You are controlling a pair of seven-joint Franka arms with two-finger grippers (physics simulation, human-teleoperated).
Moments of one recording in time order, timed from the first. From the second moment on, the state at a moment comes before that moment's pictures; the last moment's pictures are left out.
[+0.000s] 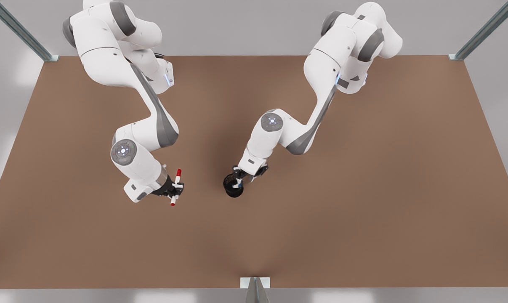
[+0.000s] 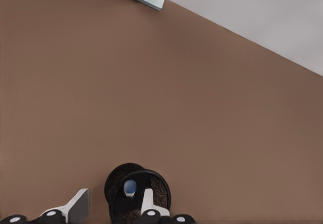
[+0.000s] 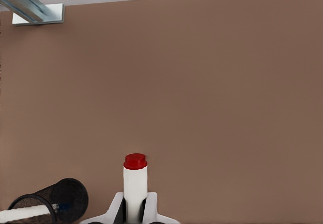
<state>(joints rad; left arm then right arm) -0.77 0.70 0.06 -1.36 -0.09 2.44 -0.96 0.10 0.47 0.26 -1.55 -0.04 2.16 0.35</state>
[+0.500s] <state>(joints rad) -0.15 0.28 -0.02 -1.31 0.00 1.62 -0.51 0.18 0.56 0.47 -1.55 -0.11 2.52 0.35</state>
